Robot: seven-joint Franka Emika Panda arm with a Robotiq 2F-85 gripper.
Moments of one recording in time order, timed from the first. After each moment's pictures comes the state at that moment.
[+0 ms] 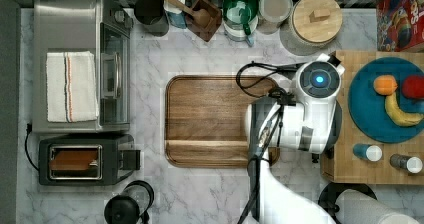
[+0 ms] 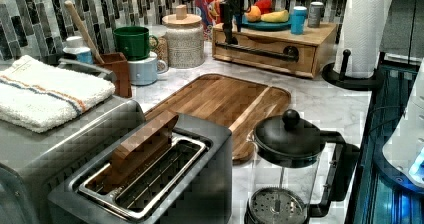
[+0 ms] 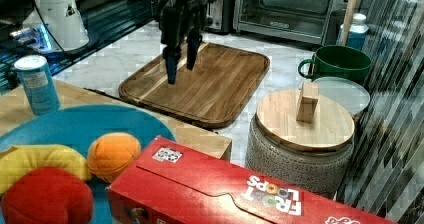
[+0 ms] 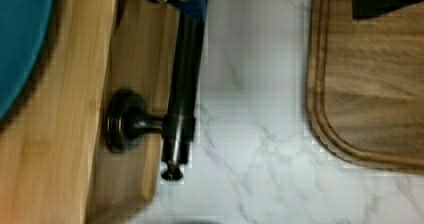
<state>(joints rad) -0.25 0.22 -0.07 -2.07 -0.24 0.74 -1.03</state>
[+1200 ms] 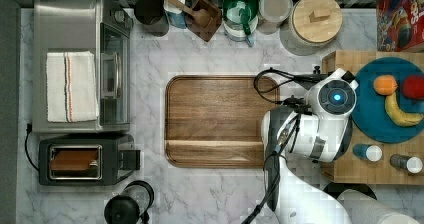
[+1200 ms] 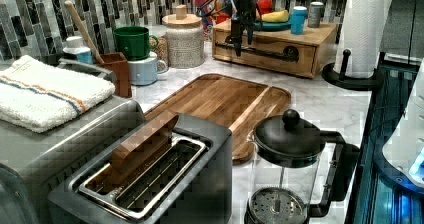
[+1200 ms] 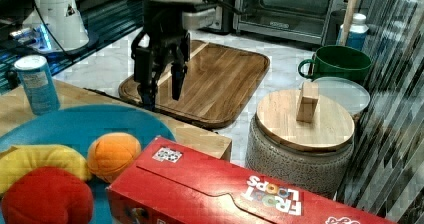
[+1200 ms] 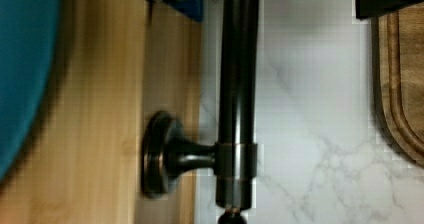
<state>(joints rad) -0.31 0.30 -0.10 -2.13 -0.22 0.93 -1.03</state>
